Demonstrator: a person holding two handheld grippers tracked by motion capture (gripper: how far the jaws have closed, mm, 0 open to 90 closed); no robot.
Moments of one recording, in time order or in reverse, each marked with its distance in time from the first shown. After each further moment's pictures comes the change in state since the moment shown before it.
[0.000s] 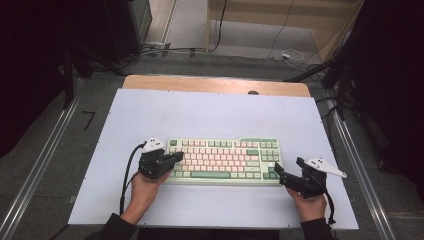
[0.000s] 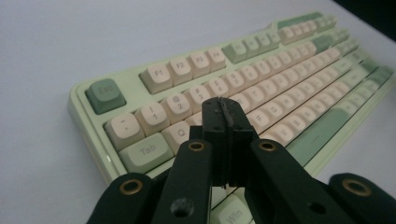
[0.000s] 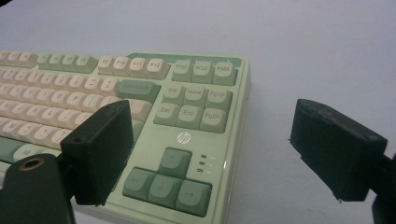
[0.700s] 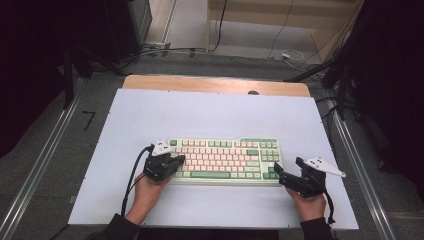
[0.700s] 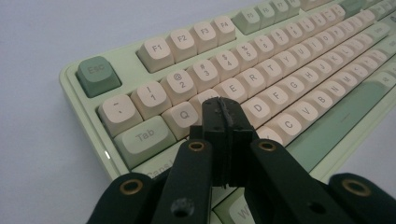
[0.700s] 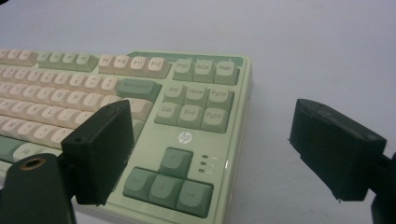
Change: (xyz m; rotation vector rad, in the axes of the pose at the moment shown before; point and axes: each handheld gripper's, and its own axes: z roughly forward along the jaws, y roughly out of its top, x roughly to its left) left arm -0.006 -0.005 0.012 0.053 0.053 0.042; right arm 0.001 0.000 0.001 0.005 0.001 -0.004
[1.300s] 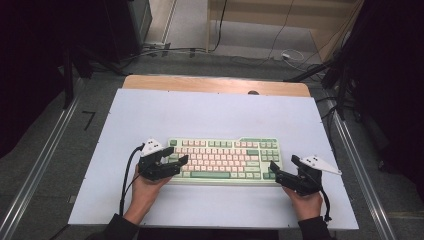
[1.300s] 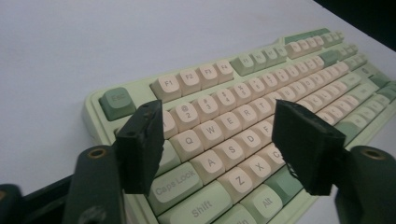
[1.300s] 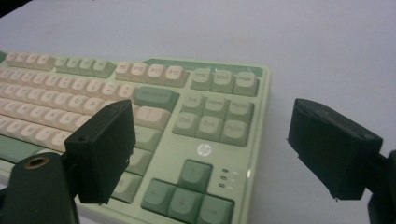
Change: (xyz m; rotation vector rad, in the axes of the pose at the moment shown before) left arm 0.004 0.001 -0.017 -0.149 -0.006 -0.071; right arm 0.009 0.005 0.006 -0.013 0.037 -0.018
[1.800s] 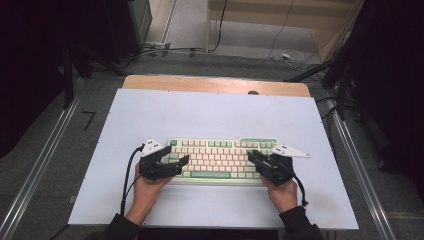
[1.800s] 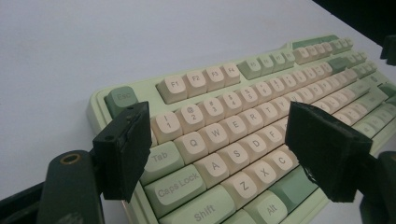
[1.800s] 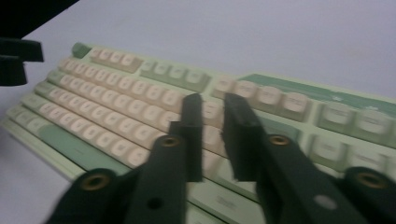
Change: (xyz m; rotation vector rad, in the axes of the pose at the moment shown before) left arm 0.000 -0.003 0.004 0.002 0.012 -0.023; right arm 0.059 0.025 0.041 0.083 0.196 -0.076
